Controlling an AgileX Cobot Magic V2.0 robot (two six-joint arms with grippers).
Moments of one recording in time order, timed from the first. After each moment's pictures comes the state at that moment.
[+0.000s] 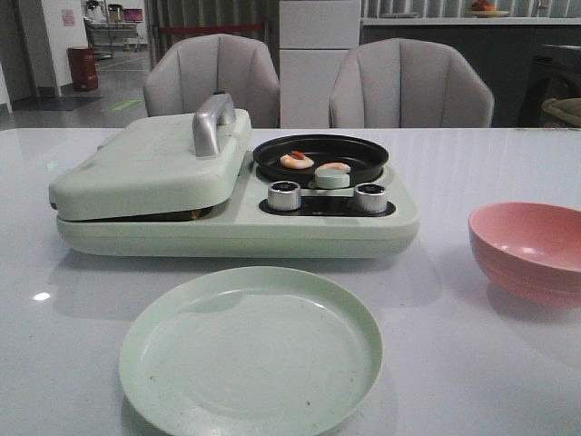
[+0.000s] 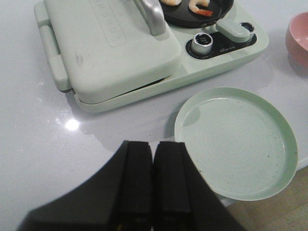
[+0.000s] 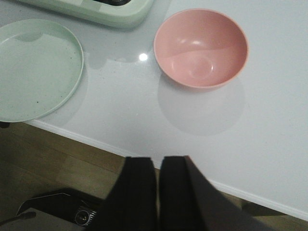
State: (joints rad) left arm -0.44 0.76 -0.73 -0.06 0.68 -0.01; right arm 0.25 0.53 -0.72 0.04 1.04 0.02
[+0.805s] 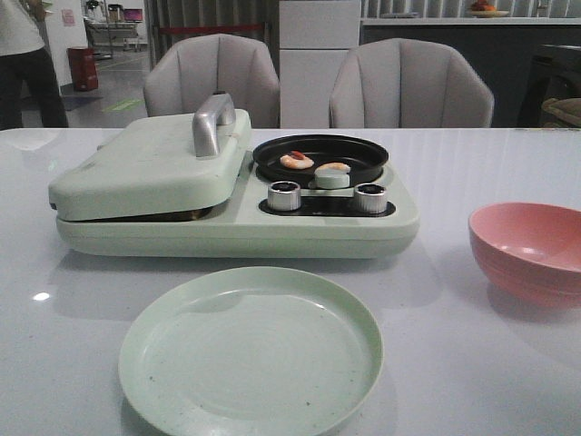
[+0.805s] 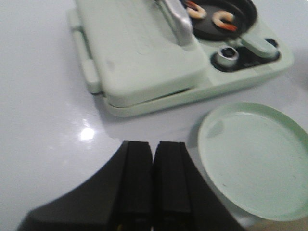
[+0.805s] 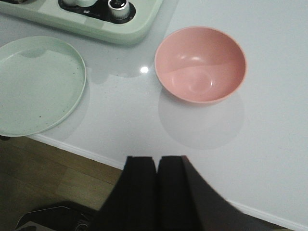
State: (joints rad) left arm -0.32 0.65 -0.66 -0.05 0.63 -0.01; right arm 0.25 0.53 -0.72 0.05 0.99 0.02
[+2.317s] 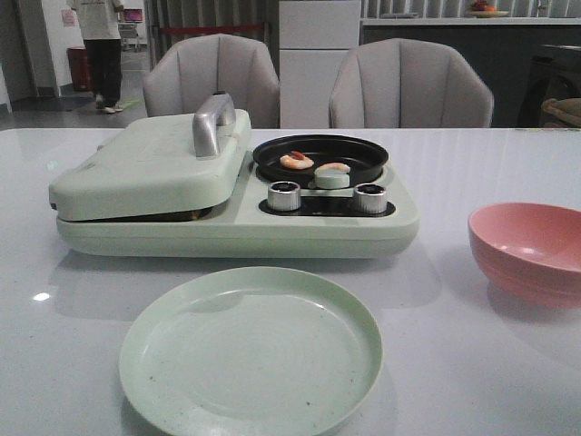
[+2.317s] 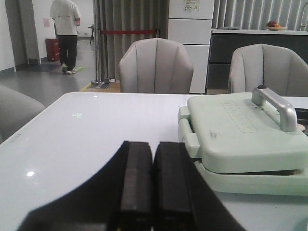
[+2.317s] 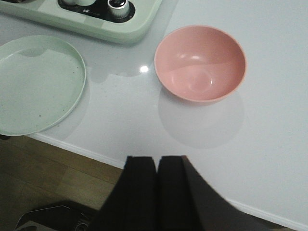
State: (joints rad) left arm -0.02 0.00 0.00 -0.04 0.05 -0.01; right arm 0.25 0.53 -0.72 0.05 0.99 0.02
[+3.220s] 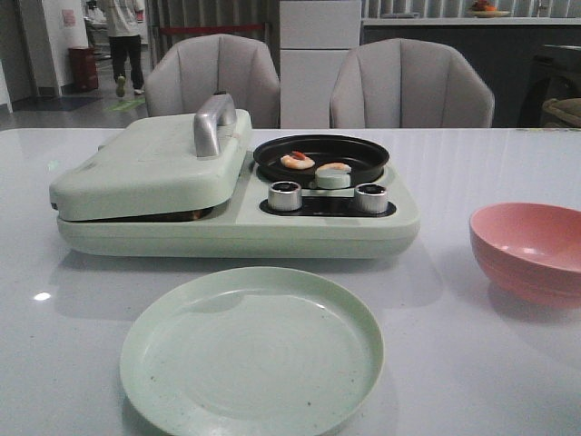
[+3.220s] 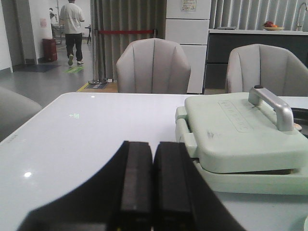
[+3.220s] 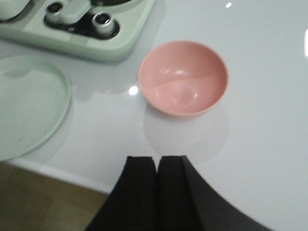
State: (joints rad) left arm -0.04 0.00 0.00 -0.04 0.05 -0.01; right arm 0.16 0.40 -0.58 0.02 0.82 0.02
